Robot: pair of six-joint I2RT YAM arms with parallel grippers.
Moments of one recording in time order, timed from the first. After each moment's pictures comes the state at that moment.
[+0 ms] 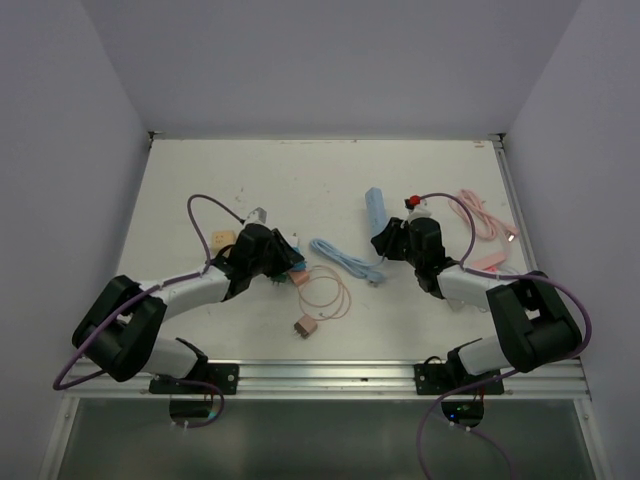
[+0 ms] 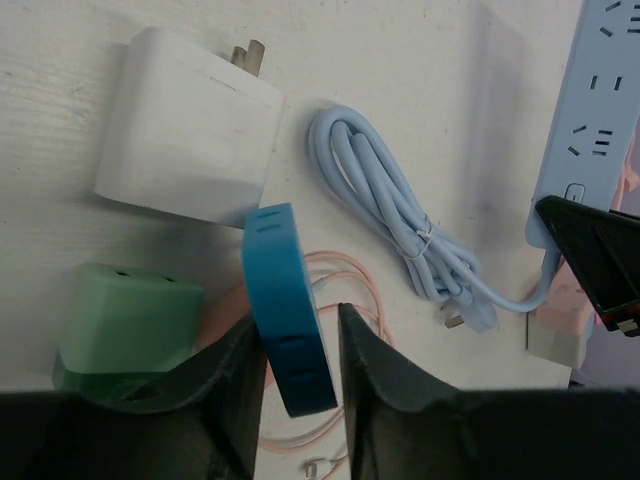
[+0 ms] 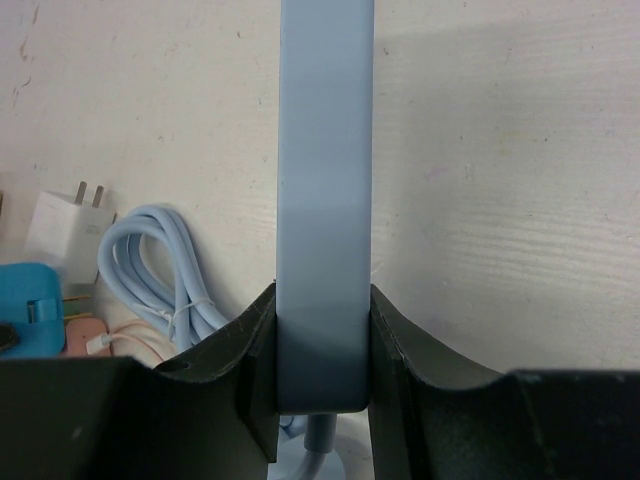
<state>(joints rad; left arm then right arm) -0.57 1.39 0.57 0.15 0.02 -0.98 0.38 1.43 0.50 0.46 -0.04 0.51</state>
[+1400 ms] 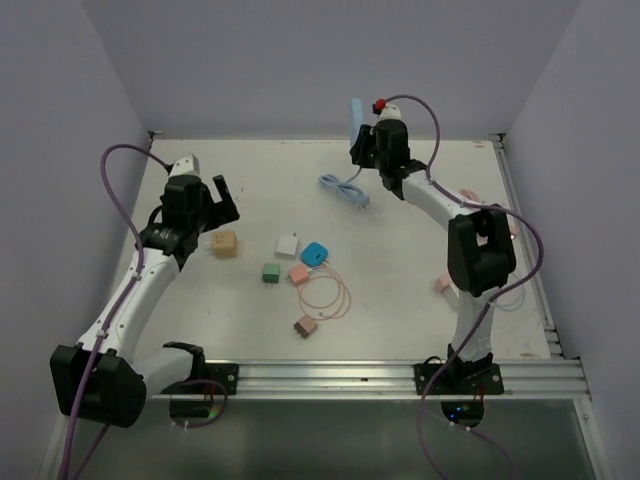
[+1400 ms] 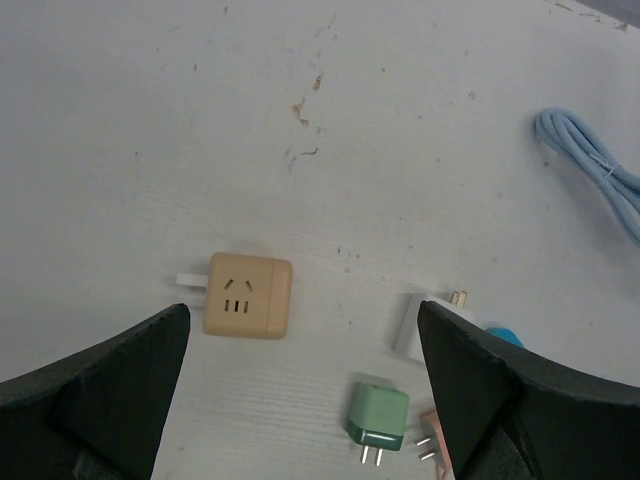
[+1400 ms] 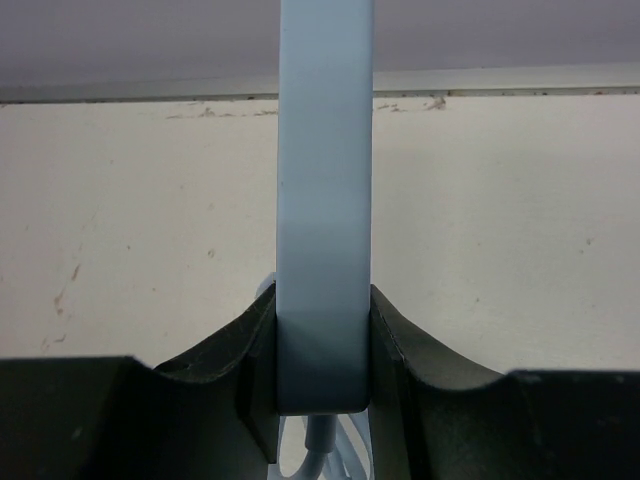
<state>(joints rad) -0.17 1.14 0.96 -0.43 -0.17 -0.44 0.37 1.95 1.54 0.05 0.06 0.35</state>
